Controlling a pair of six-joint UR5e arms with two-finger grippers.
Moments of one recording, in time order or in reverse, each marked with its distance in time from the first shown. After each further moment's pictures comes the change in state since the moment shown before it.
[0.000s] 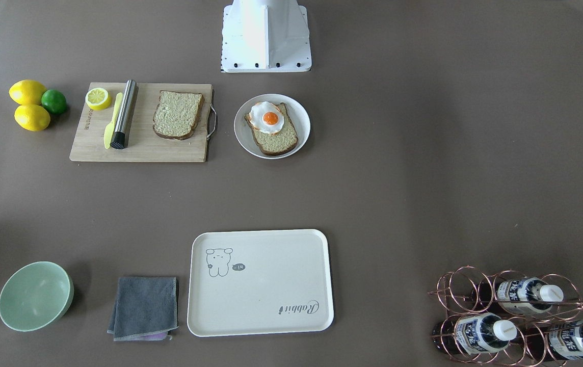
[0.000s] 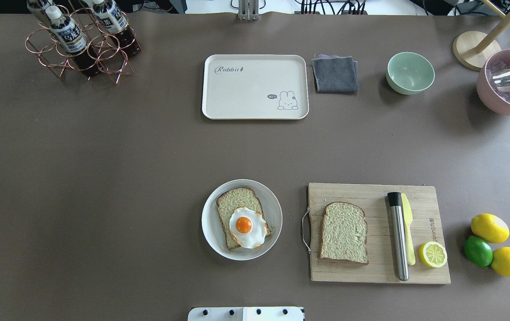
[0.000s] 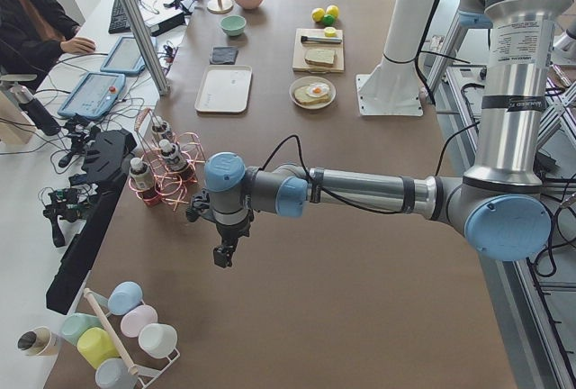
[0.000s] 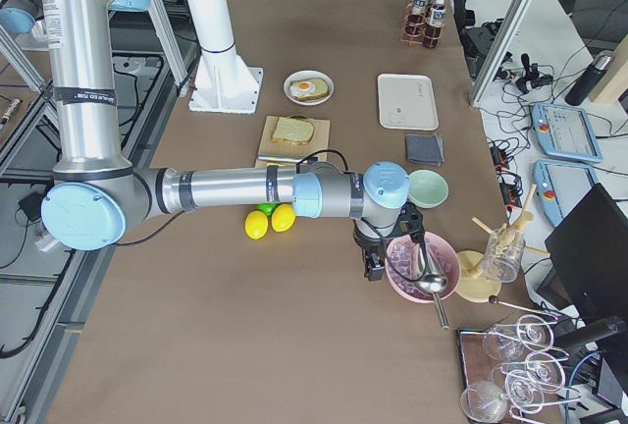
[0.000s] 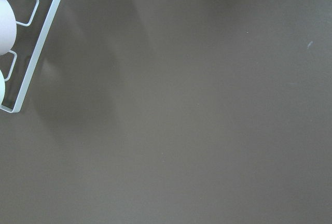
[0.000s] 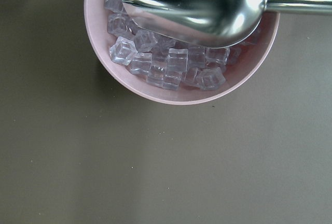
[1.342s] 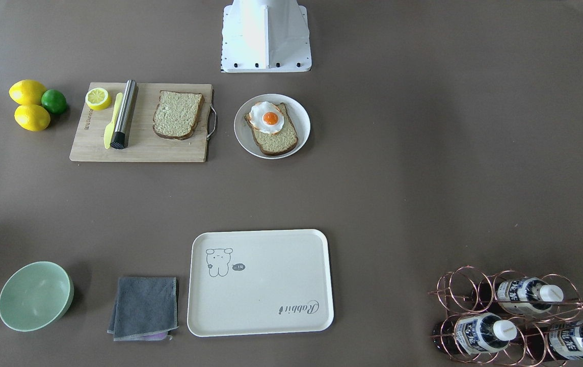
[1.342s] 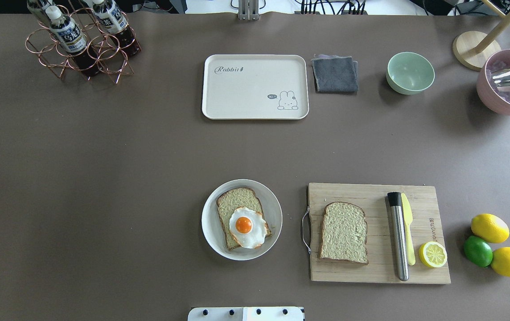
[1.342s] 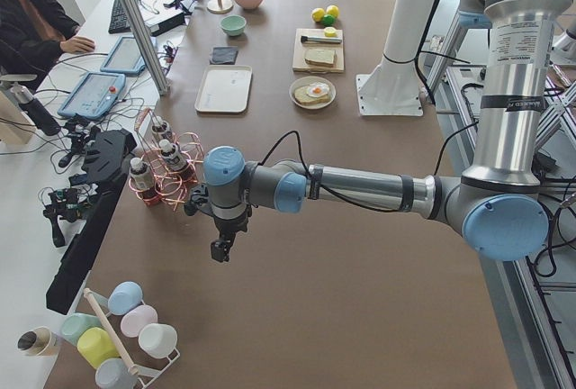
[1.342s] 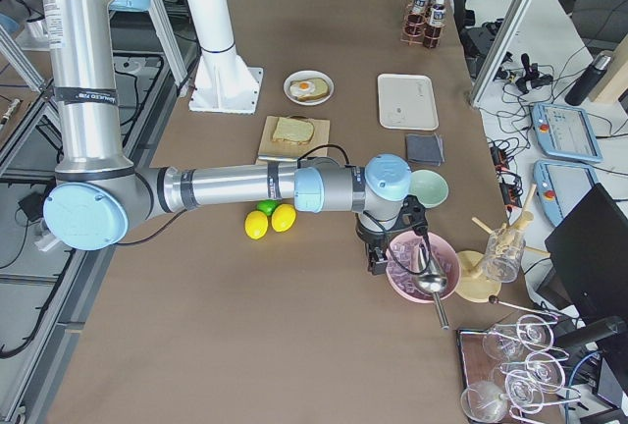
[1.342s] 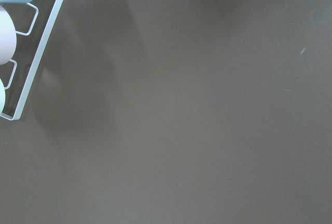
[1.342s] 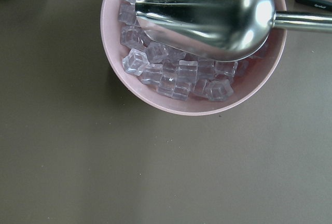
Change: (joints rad) left arm 0.001 -0.009 -0.017 -0.001 -0.002 -0.003; right arm -0.001 0.008 0.019 -0.001 0.004 0.002
